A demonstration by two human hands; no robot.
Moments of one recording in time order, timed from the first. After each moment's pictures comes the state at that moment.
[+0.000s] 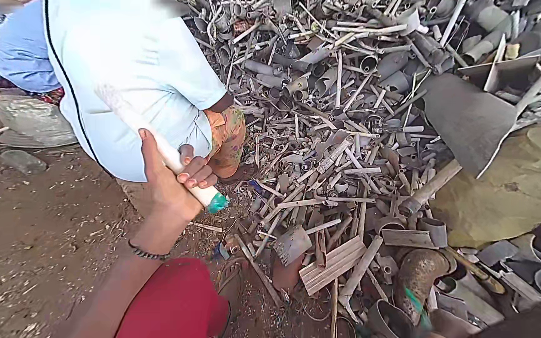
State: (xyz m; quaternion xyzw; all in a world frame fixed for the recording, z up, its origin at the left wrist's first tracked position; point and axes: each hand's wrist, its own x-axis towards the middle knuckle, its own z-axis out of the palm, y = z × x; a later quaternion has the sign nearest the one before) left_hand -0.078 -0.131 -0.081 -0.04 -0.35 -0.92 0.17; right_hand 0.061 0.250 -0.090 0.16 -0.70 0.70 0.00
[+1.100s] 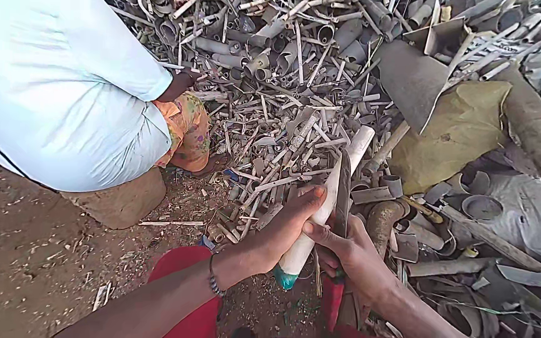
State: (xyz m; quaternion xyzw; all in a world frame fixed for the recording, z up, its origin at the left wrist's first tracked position) left_hand -0.014 0.051 -0.069 -0.17 -0.58 -0.76 -0.25; right_hand 0.033 0.193 -0.069 0.02 -0.65 0.75 -0.07
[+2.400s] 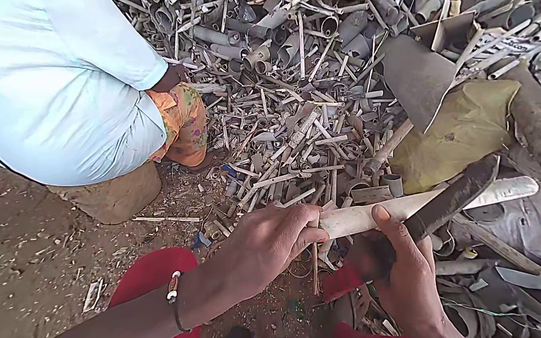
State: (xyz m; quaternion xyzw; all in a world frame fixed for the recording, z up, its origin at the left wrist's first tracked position) left_hand -0.013 0.018 -0.094 -0.43 -0.77 -0.33 0.33; right_hand 0.037 0.215 -0.079 0.02 -0.61 0.77 0.19
